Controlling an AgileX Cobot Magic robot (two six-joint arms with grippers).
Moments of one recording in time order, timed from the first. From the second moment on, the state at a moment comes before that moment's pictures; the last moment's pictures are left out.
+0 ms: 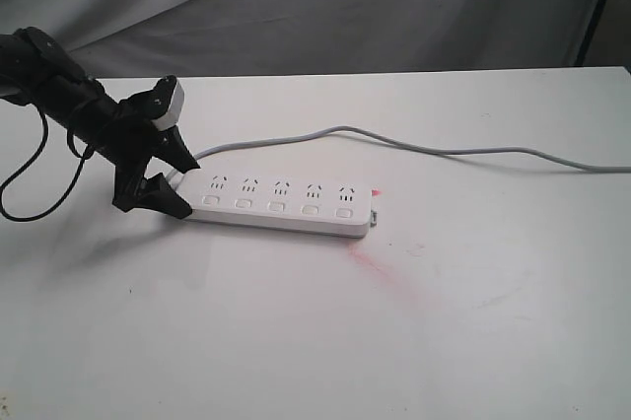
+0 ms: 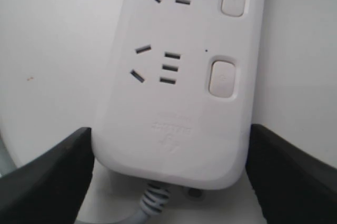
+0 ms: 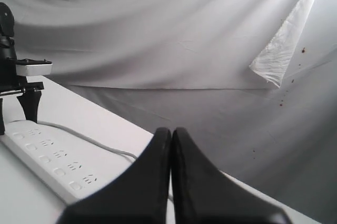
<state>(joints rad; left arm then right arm) -0.17 2.34 -1.68 -0.70 1.11 1.84 0.29 0.18 -0.15 1.61 0.01 -1.95</state>
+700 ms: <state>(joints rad) -0.17 2.34 -1.68 -0.70 1.11 1.84 0.29 0.12 -0.03 0.42 -0.03 -0.61</state>
